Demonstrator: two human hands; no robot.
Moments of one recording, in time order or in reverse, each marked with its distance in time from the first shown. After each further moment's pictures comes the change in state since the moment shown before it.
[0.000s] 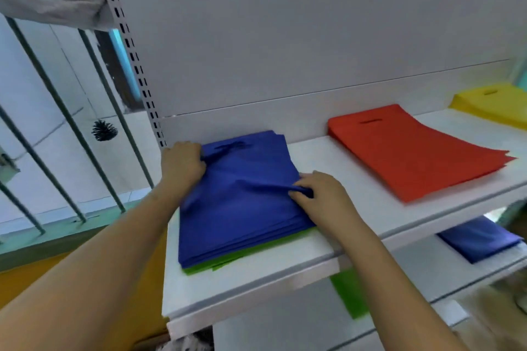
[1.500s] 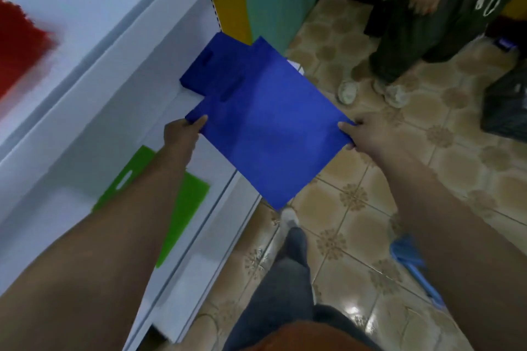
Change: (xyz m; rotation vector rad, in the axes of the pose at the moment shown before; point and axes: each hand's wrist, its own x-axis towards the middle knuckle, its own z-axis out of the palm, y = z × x) left_hand -0.109 0.651 0.338 -0.918 -0.899 -0.316; right_hand -0.295 0.602 -0.200 0.311 0.287 1.340
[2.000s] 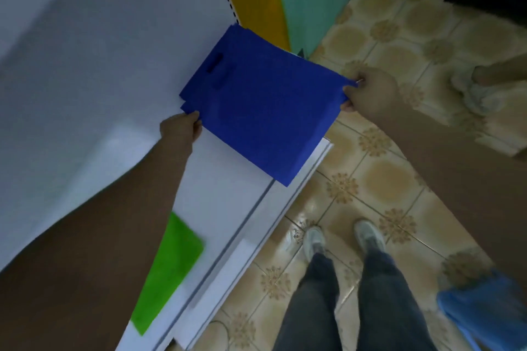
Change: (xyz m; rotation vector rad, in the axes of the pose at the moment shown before) left_hand 0.199 0.037 0.075 -0.340 0.198 -0.270; right_hand 0.278 -0.074 0.071 0.066 -0.119 -0.164
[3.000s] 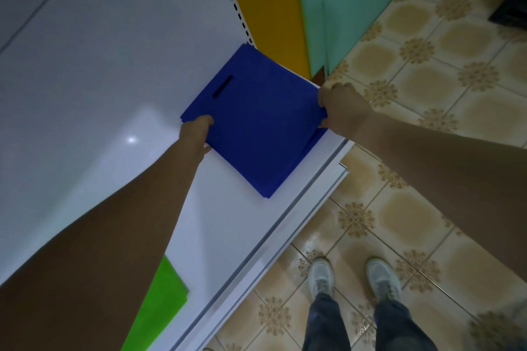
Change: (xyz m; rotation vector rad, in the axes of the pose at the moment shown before) left_hand 0.055 0.015 0.063 0.140 0.010 -0.065; right_hand 0.112 -0.021 0.063 -0.962 -0.320 -0.477
